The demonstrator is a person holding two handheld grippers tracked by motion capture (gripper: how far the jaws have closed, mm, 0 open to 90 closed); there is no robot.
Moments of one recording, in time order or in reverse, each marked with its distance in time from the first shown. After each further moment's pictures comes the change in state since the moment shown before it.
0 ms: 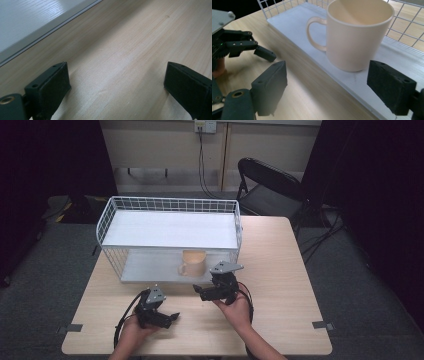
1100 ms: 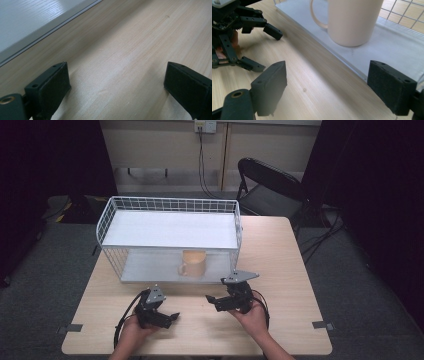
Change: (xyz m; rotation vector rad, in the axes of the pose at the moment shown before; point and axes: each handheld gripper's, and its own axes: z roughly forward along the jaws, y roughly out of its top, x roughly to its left) left arm 0.000 0.000 0.000 0.000 0.000 0.000; right arm -0.014 -0.031 -0.033 0.026 0.059 -0.022
